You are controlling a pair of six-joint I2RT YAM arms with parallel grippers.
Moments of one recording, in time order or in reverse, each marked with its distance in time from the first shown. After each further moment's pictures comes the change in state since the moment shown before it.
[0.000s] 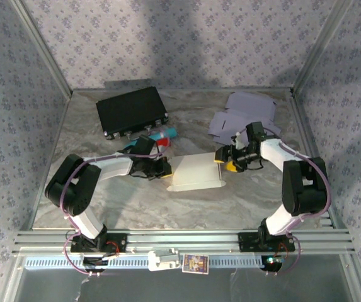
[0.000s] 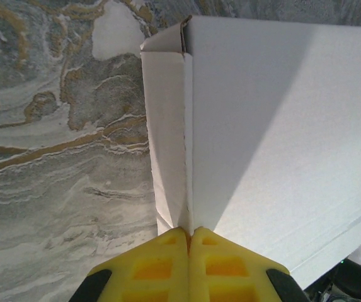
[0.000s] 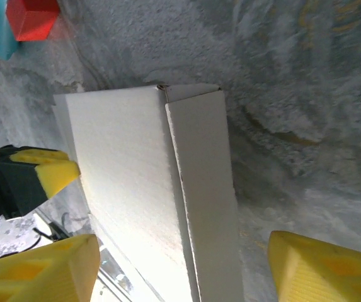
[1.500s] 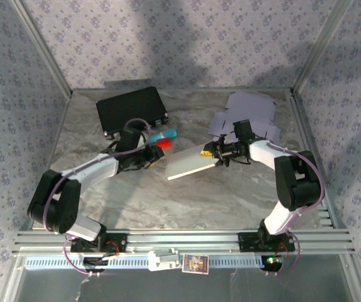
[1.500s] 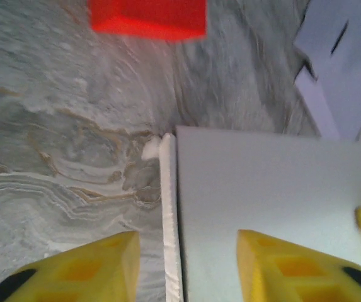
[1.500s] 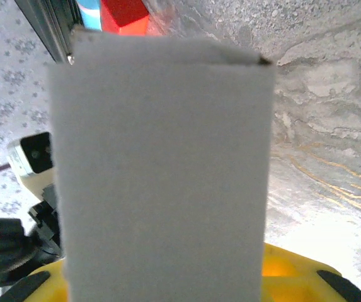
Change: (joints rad) left arm 0.097 -0.219 -0.026 0.002 -0.180 -0.251; right arm 0.106 0.070 -0.003 0.357 -0.222 0.679
